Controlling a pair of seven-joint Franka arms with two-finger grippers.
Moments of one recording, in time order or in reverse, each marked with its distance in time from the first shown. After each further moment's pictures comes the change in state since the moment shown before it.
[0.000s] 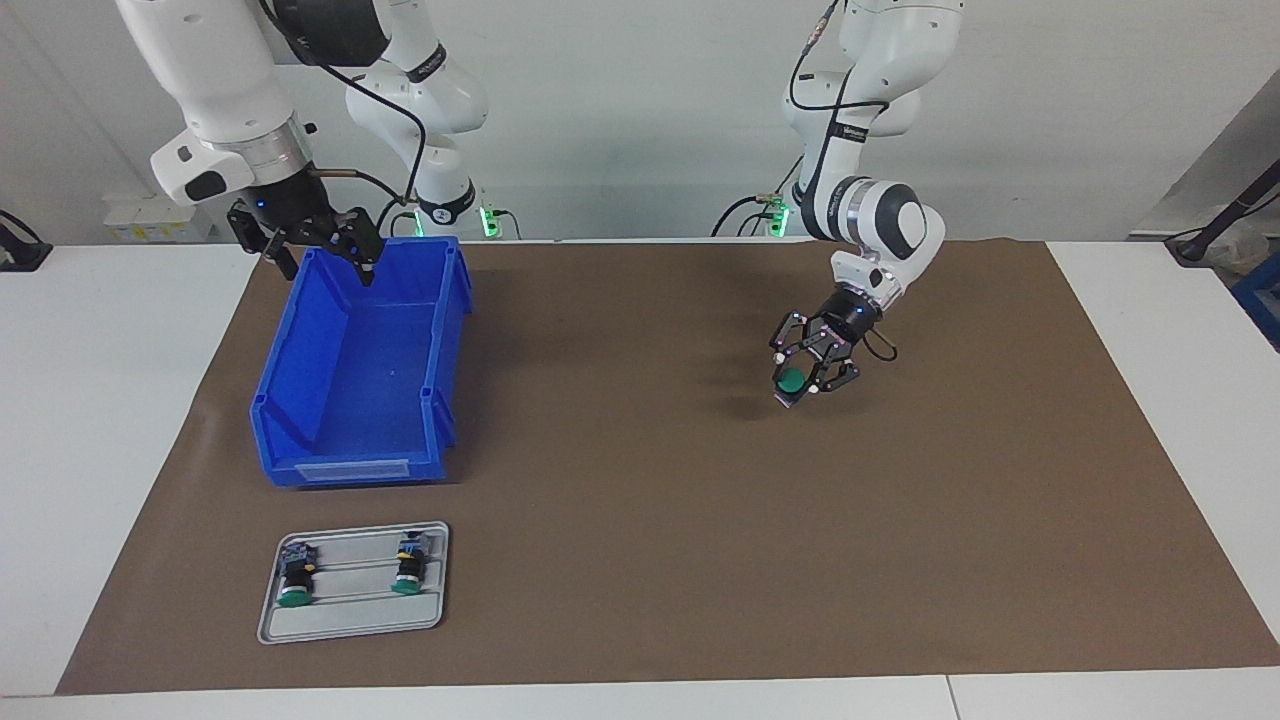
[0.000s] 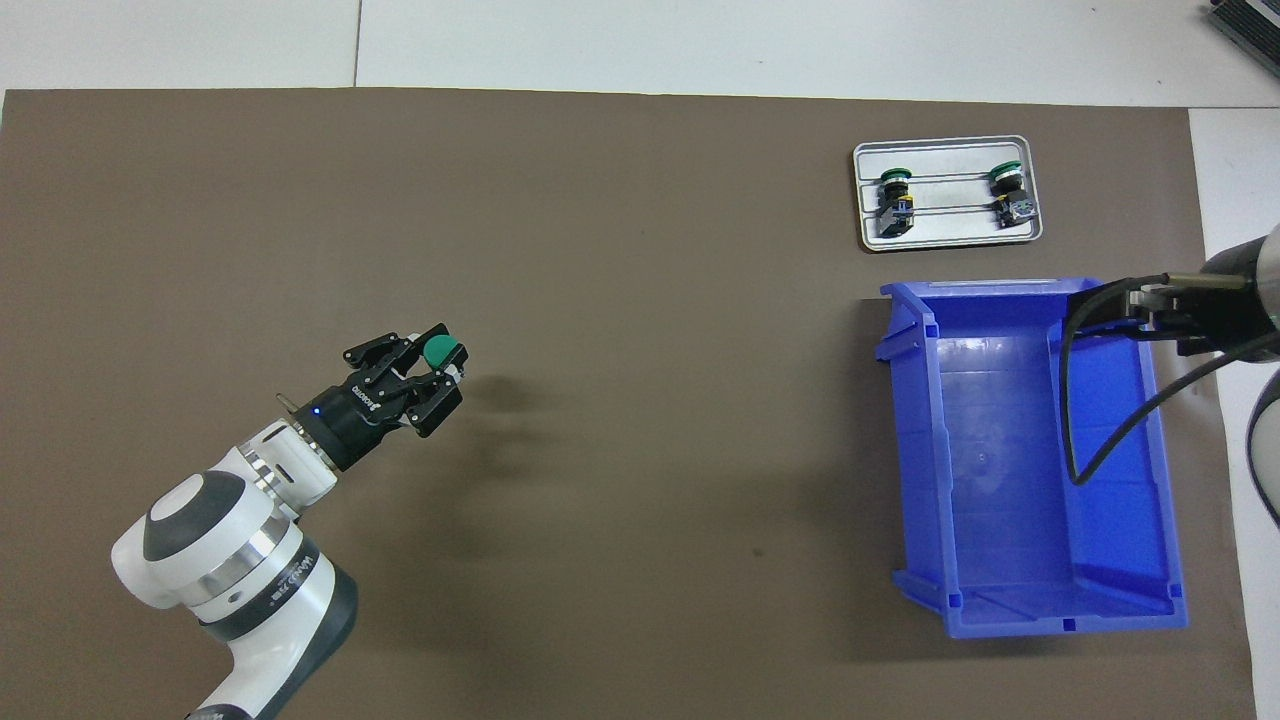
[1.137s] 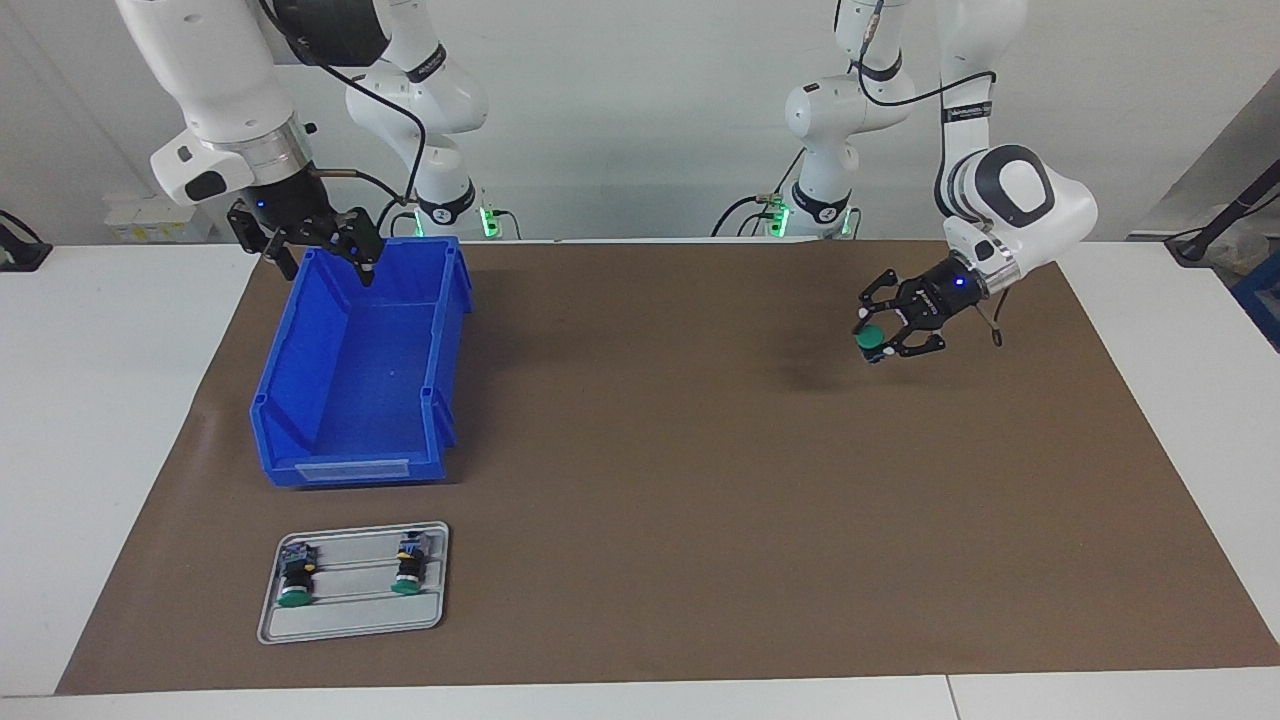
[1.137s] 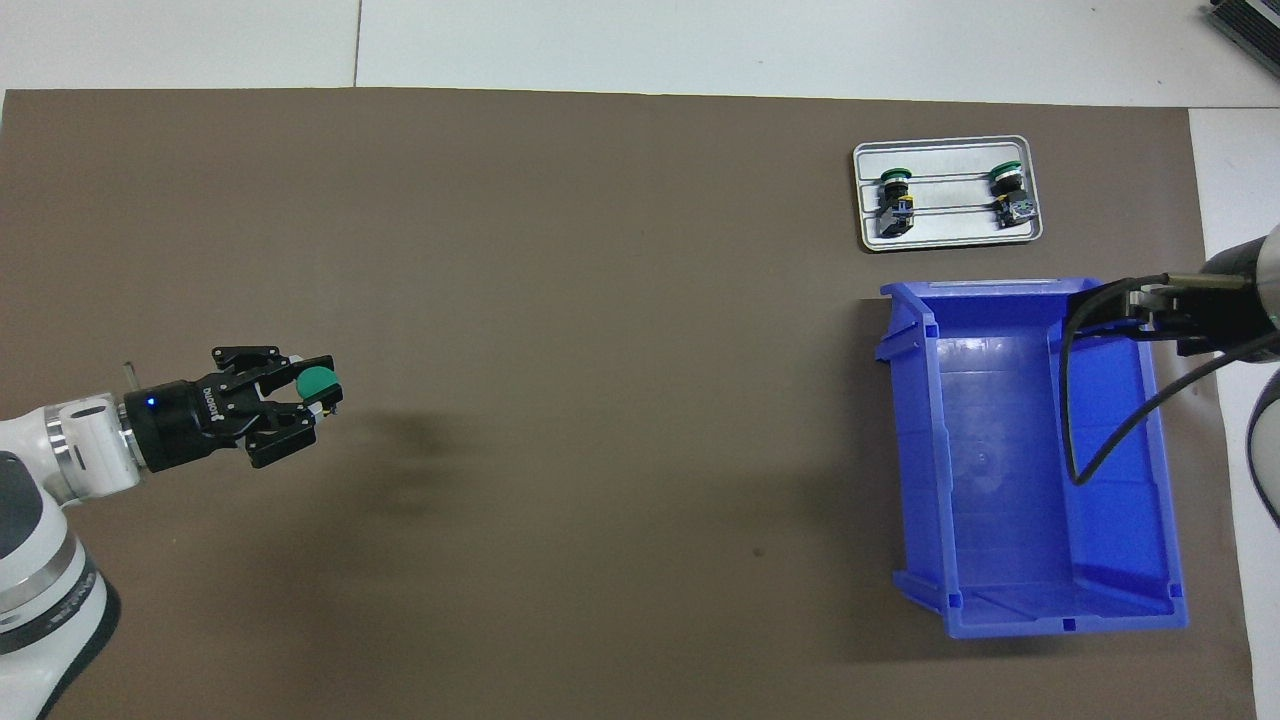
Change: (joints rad) left arm 0.326 -0.121 0.007 0.033 0.770 -0.276 -0.419; right arm 0.000 0.000 0.000 0.000 0.000 0.000 0.000
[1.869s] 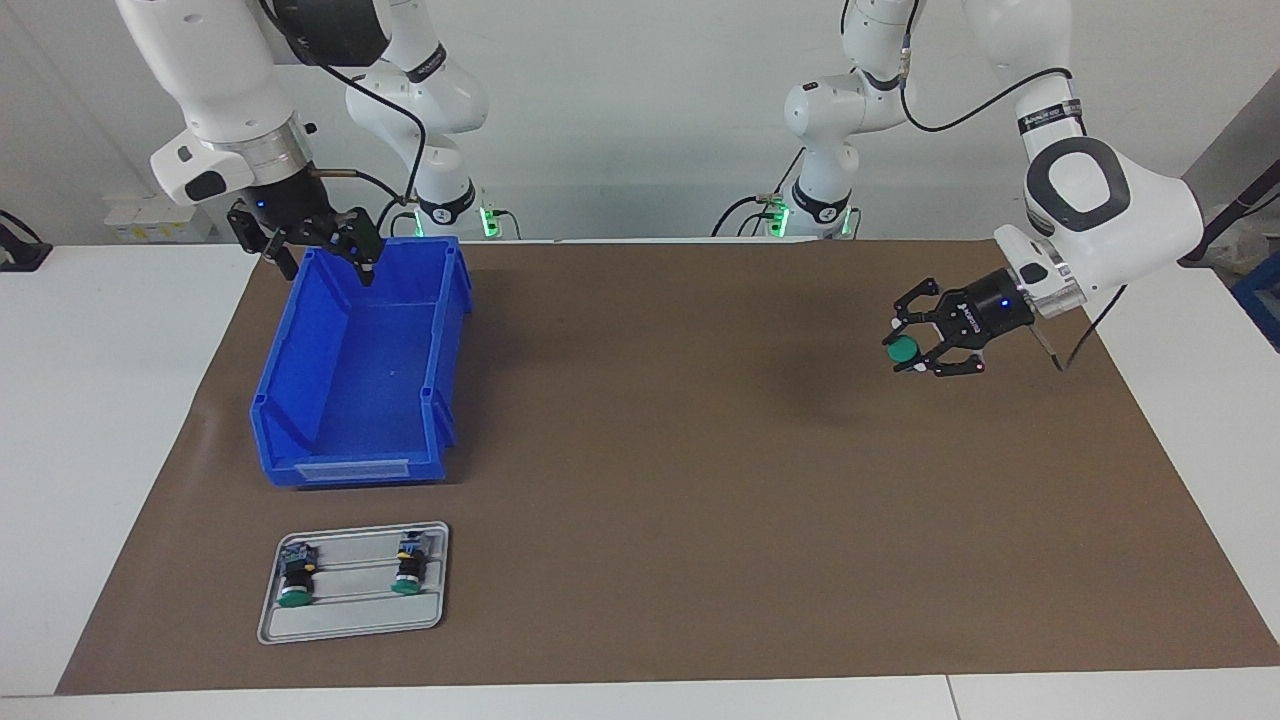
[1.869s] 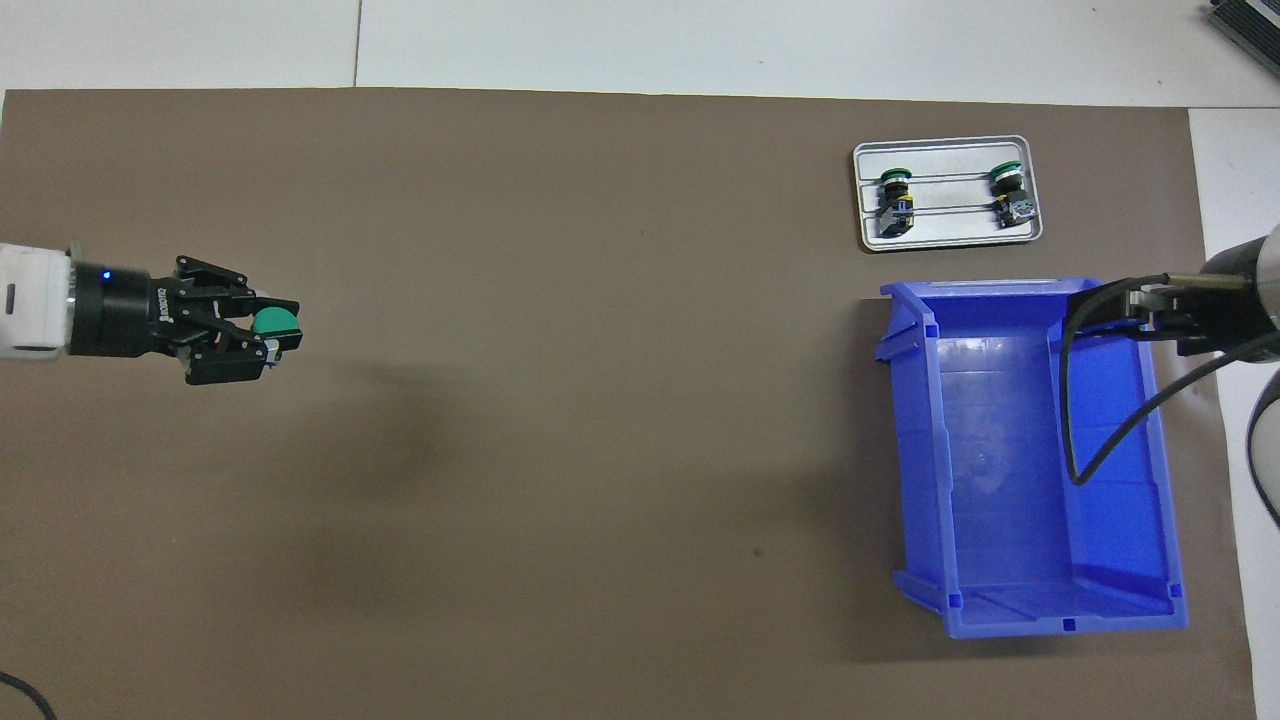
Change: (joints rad) left arm 0.061 0.165 0.020 0.409 0.553 -0.287 -0.286; right arm 0.000 0.000 0.000 0.000 0.000 0.000 0.000
